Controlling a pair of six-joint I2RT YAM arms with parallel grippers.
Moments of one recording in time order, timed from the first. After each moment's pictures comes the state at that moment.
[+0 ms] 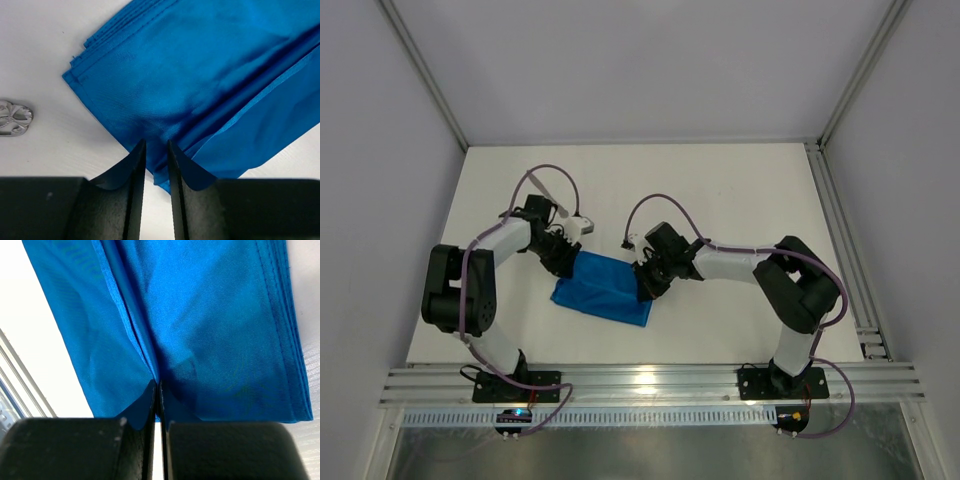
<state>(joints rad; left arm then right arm) -0.15 1.67 1.01 -0.68 0.47 0.64 0.78 1.80 0.99 -0.19 -0.44 0.10</state>
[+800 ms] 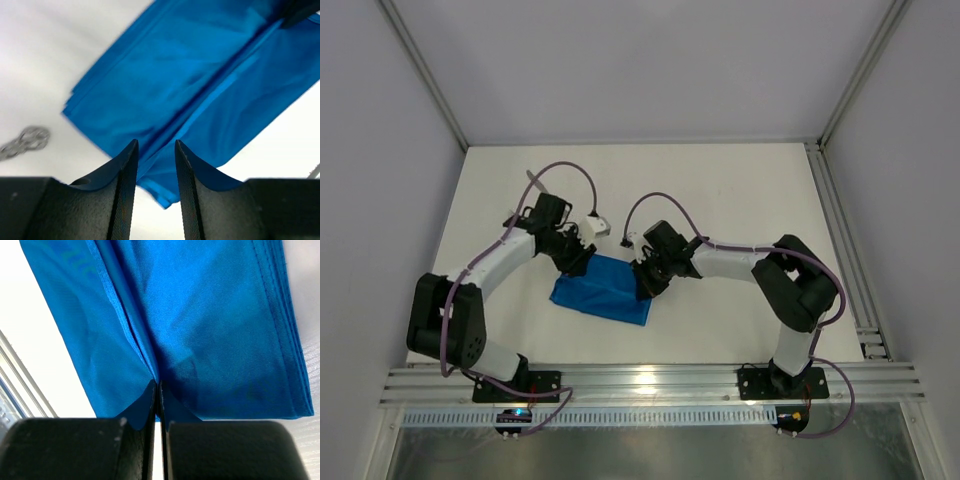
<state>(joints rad) -0.26 1.48 0.99 -0.68 0.45 0.64 0.78 1.81 1.02 -0.21 -0.44 0.11</state>
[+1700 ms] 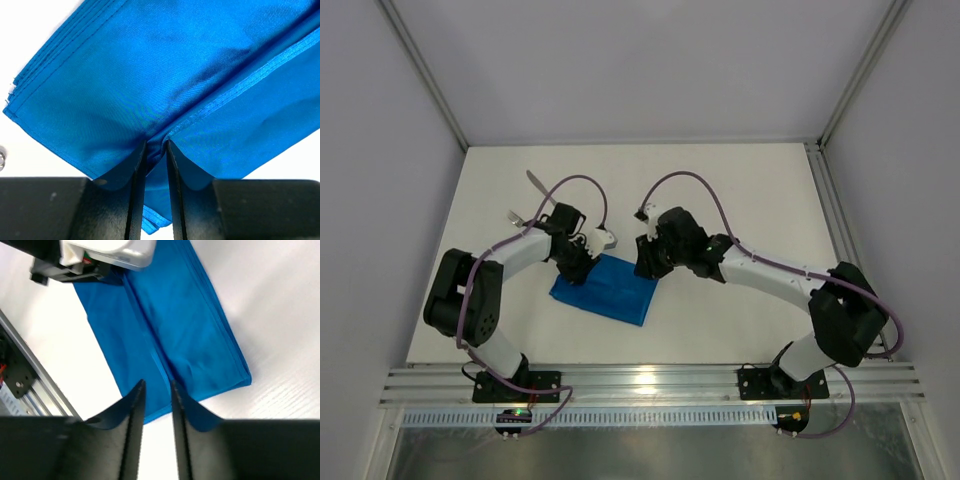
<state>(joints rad) -0.35 1.64 0.95 -0.60 0.32 0.62 0.78 1.55 1.01 -0.21 -0.25 0.27</state>
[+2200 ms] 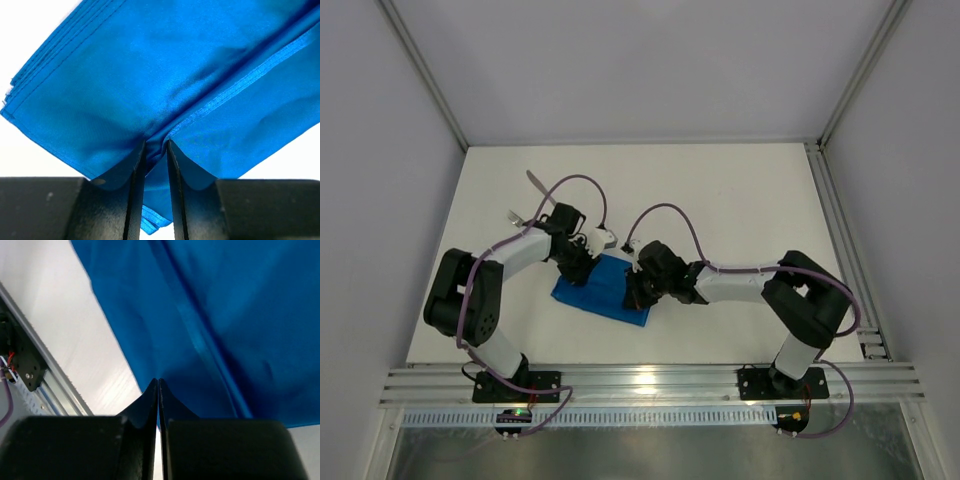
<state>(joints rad) -0.35 1.64 0.95 -0.60 0.34 0.59 0.92 1.68 0.85 0.08 -0.28 0.51</state>
